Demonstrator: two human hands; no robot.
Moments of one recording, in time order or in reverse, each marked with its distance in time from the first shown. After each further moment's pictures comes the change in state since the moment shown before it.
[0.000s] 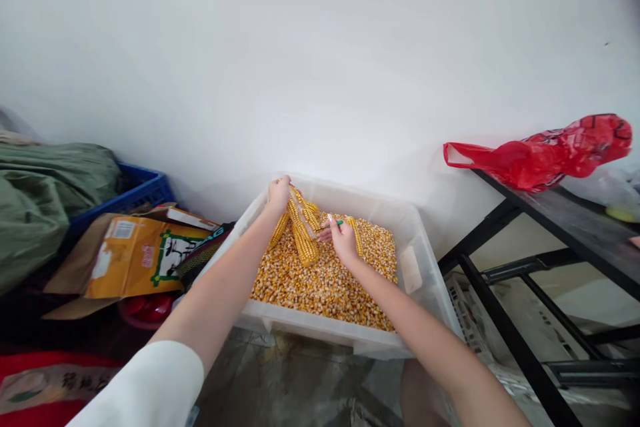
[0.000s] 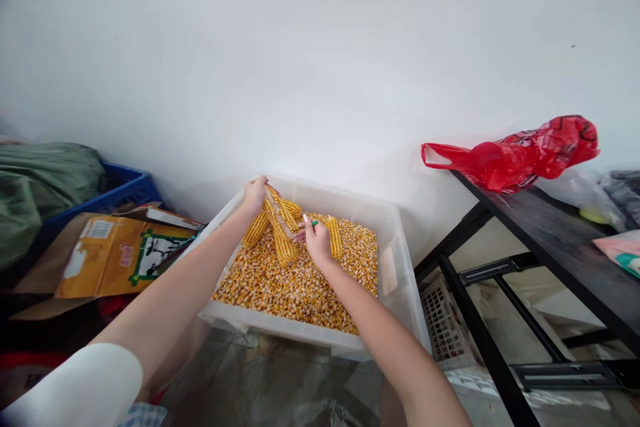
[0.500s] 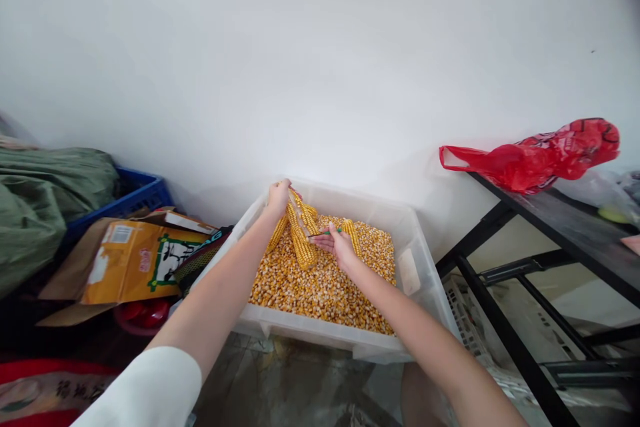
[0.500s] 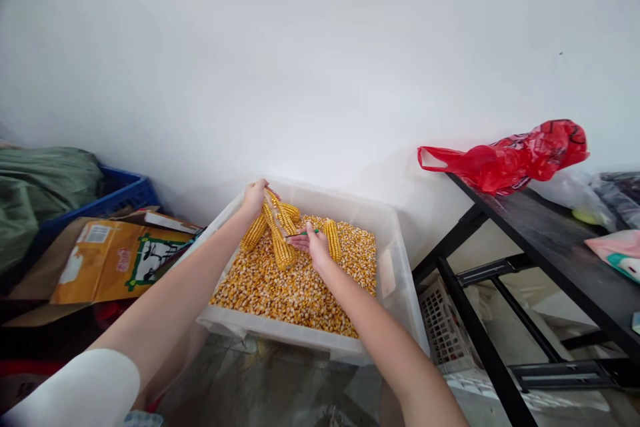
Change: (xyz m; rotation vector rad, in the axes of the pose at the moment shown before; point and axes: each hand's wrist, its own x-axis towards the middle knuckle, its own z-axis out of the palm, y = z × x) left_hand -0.004 0.004 0.001 -0.014 -0.069 0.002; right_hand 0.001 0.000 -0.001 0.216 -0.061 0.288
